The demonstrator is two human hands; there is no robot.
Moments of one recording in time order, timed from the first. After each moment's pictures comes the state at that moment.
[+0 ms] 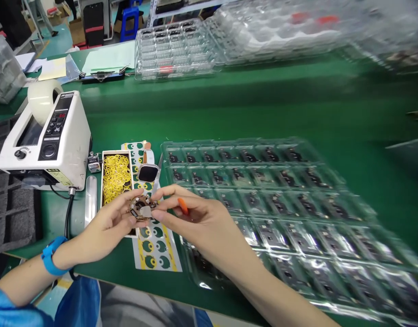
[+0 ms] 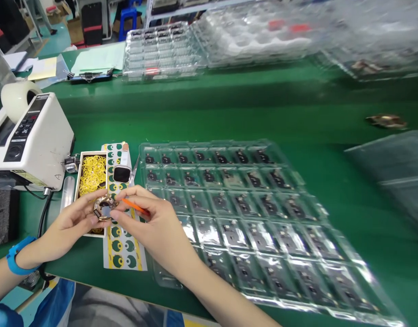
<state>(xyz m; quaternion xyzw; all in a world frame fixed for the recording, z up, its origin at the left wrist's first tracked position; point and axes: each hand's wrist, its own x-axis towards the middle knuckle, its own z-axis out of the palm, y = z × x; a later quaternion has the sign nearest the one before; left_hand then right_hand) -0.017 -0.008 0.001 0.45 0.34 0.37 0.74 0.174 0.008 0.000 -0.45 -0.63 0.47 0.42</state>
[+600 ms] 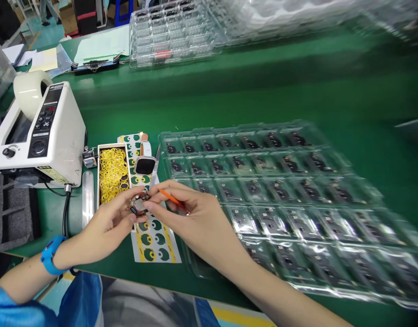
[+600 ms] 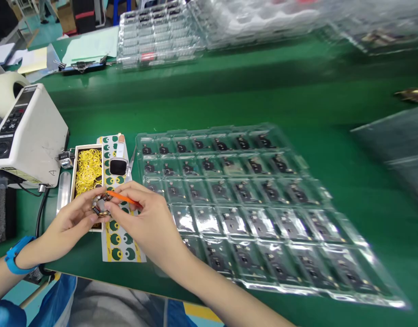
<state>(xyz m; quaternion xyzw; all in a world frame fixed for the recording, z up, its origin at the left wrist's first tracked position) -0.017 -0.013 -0.005 0.55 0.40 0.32 0.66 0.163 0.003 -0.001 -0.51 -0.59 0.46 0.42</state>
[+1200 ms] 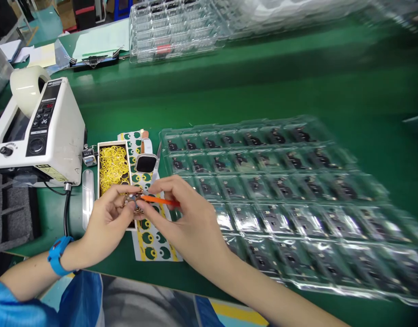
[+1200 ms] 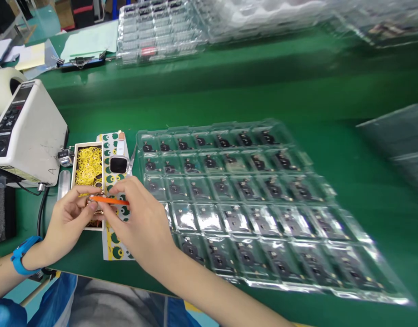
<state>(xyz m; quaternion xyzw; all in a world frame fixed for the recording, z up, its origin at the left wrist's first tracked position) 0.005 -0.009 0.004 0.43 0.47 0.42 0.65 0.153 -0.005 -0.013 -0.48 -0.70 0.25 0.46</state>
